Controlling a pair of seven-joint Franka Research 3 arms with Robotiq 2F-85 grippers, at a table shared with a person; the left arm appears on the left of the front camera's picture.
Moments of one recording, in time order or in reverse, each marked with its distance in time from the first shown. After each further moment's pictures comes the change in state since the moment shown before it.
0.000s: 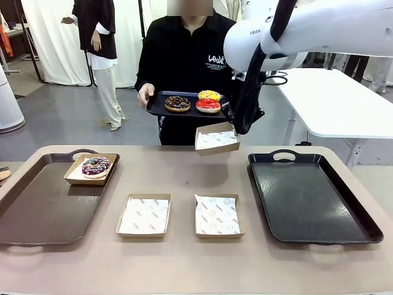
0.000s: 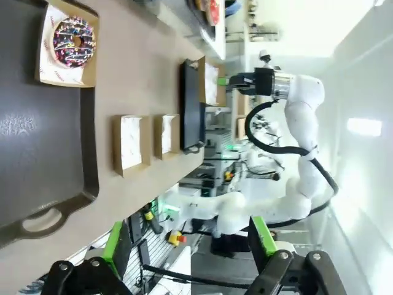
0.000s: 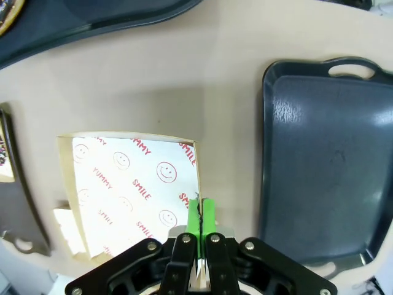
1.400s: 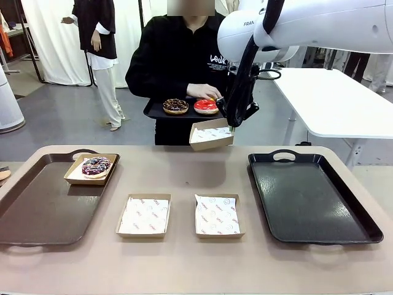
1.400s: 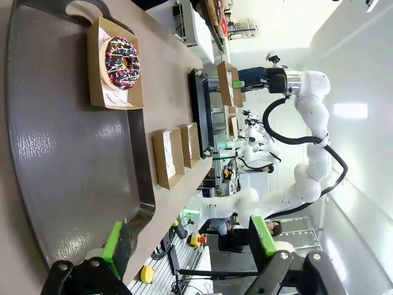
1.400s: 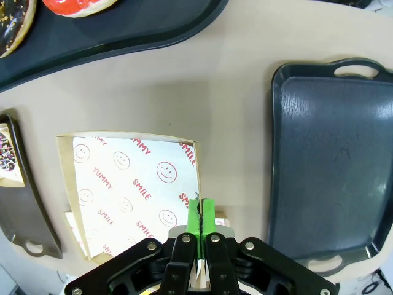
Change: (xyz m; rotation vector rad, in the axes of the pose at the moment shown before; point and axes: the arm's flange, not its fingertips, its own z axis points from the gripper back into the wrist) left arm 0.036 0.131 0.017 -0.077 0.009 -0.095; right arm 0.013 0.012 0.005 0.000 0.024 -0.030
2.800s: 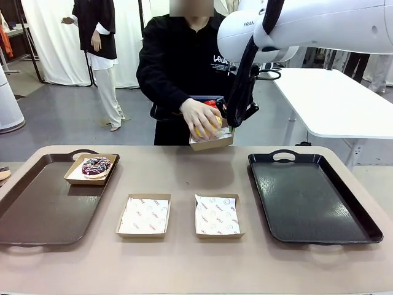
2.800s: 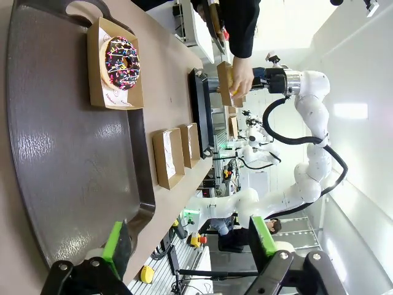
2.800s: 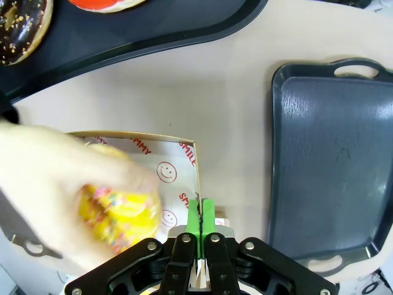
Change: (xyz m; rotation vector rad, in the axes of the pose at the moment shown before) left arm 0.000 0.000 0.000 0.000 -0.001 0.000; right arm 0.000 0.000 0.000 0.000 0.000 0.000
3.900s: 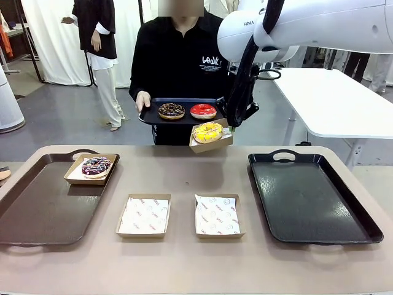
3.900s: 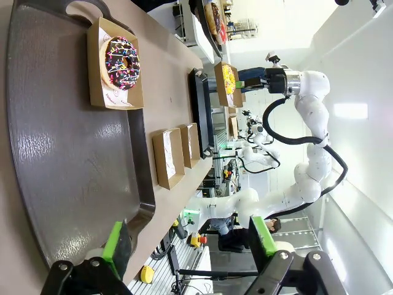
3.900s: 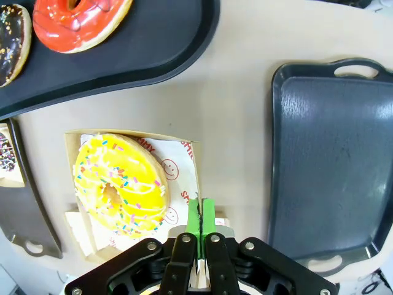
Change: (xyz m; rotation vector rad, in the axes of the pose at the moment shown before) left arm 0.000 0.000 0.000 0.000 0.000 0.000; right arm 0.000 0.000 0.000 0.000 0.000 0.000
